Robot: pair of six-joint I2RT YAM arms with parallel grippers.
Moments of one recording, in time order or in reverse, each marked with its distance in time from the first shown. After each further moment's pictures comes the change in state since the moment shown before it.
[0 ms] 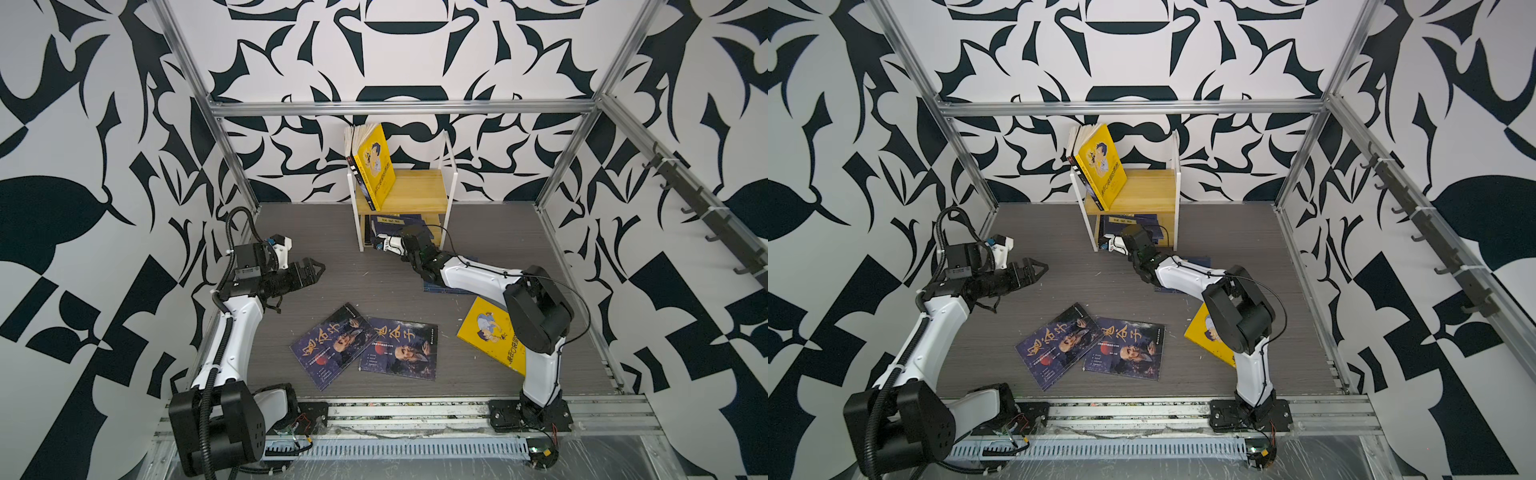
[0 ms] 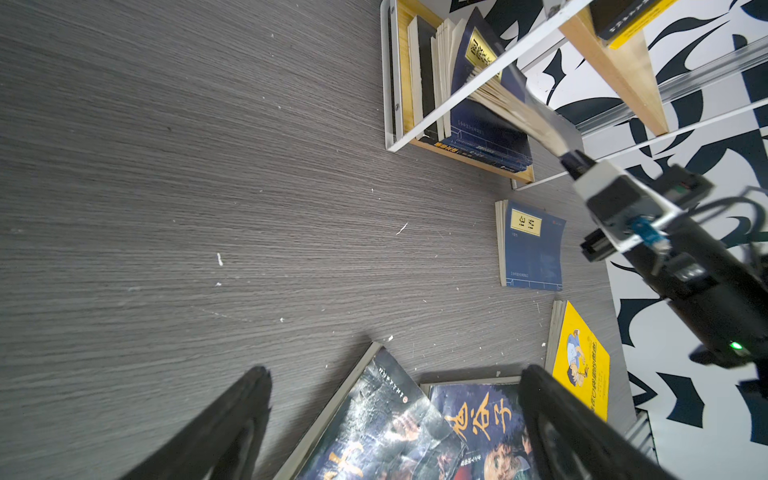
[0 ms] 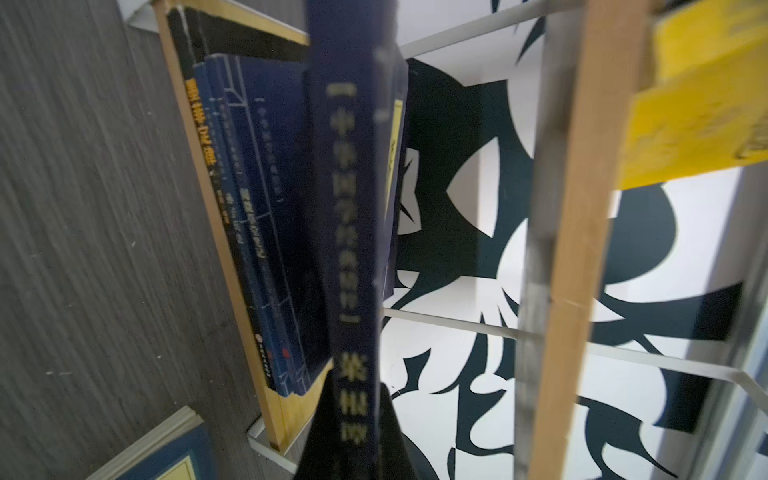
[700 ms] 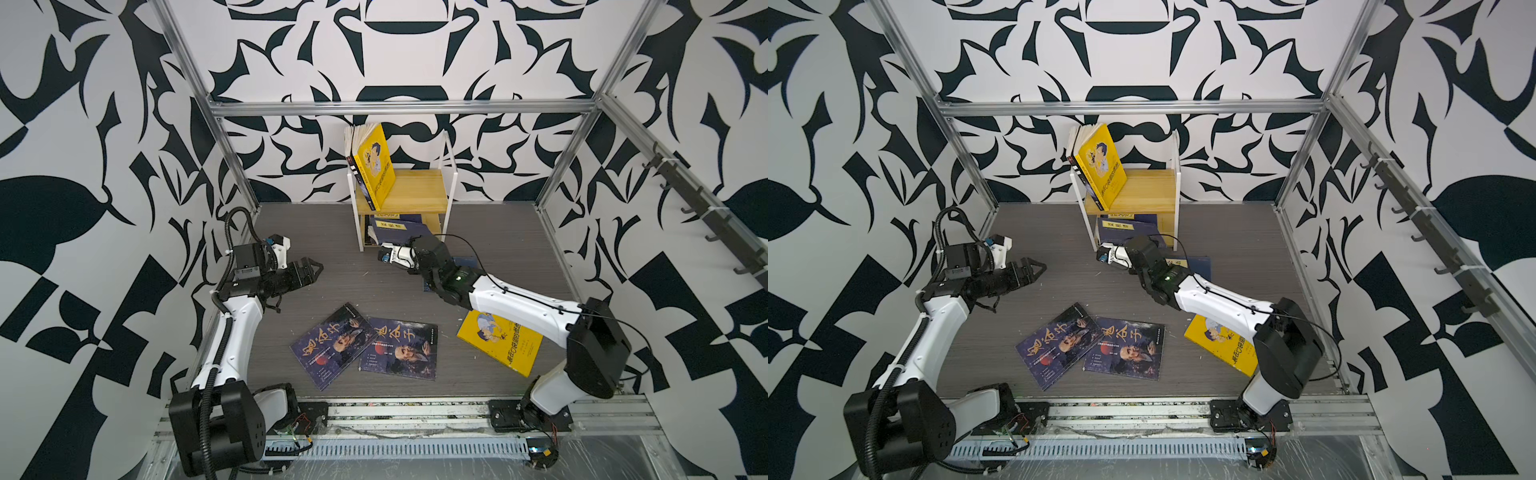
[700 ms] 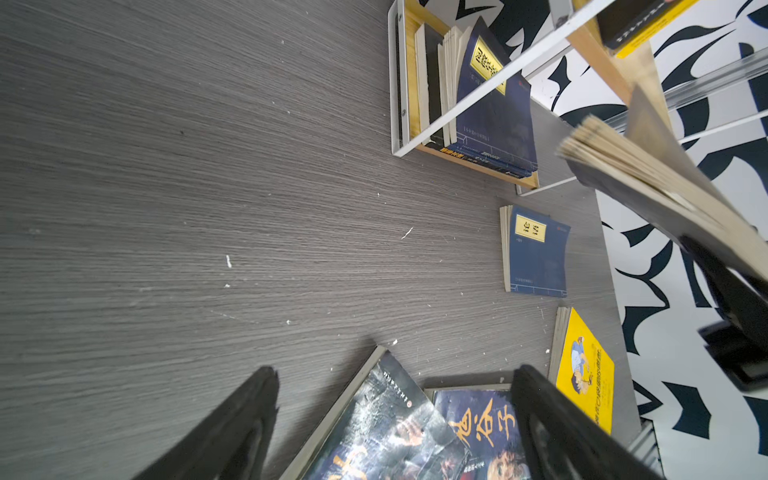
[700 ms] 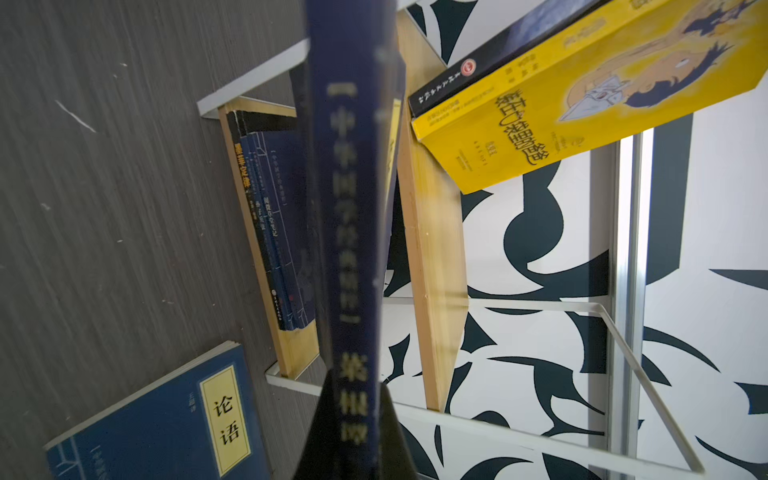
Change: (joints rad) left arm 0.000 0.000 -0.003 0.010 -0.016 0.001; right arm 0.109 -0.347 -0.209 -0.042 0.040 0.064
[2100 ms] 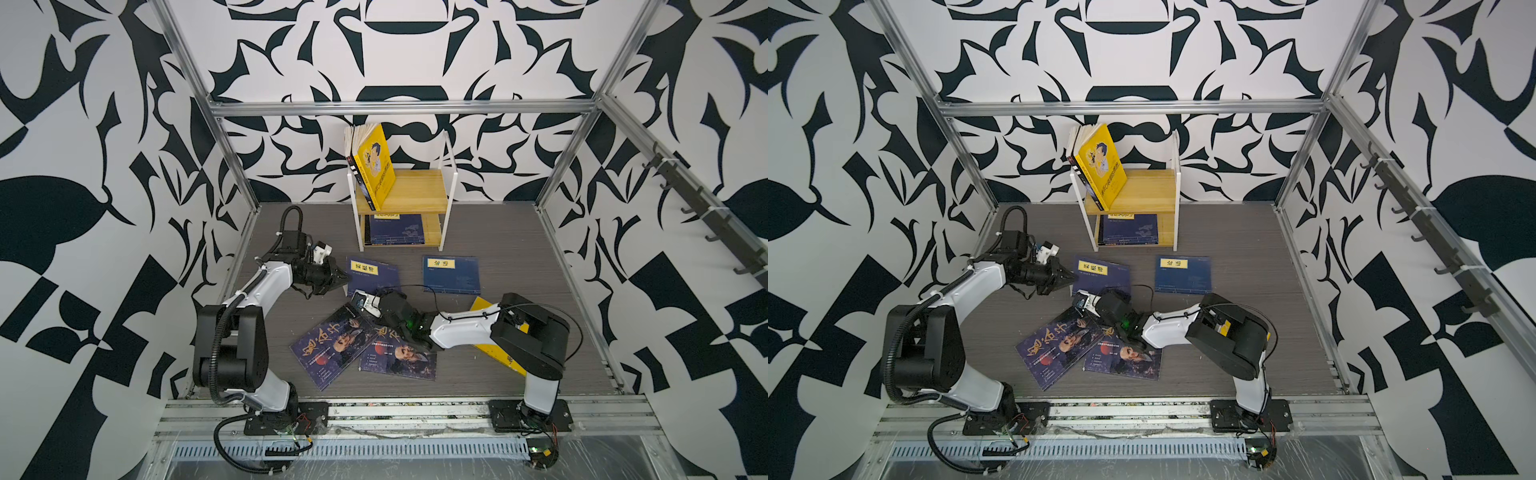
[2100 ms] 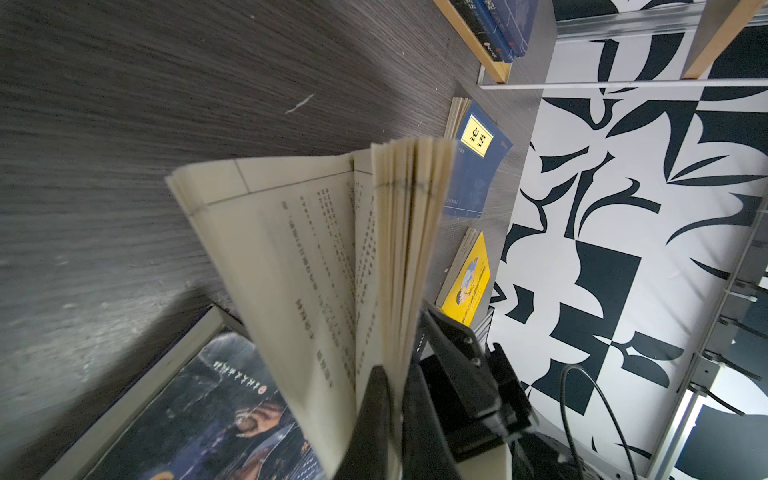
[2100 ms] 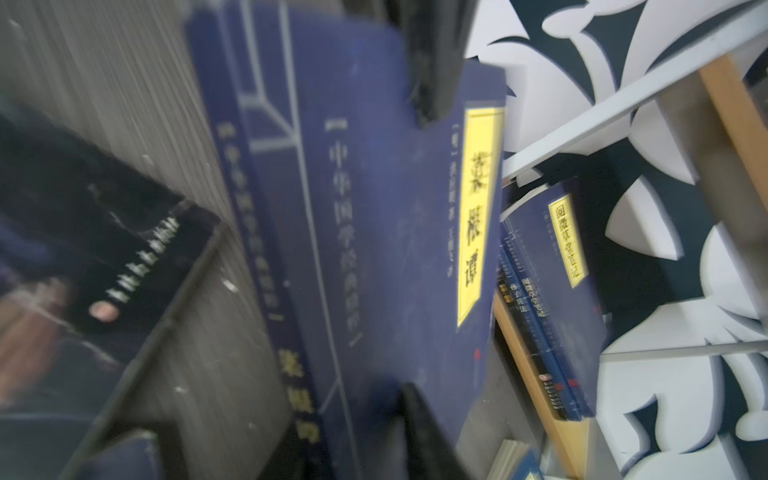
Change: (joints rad) left arm -0.227 0.388 0.148 -0.053 0.237 -0.292; right arm 0.250 0.264 -0.224 0.388 -0.033 0.517
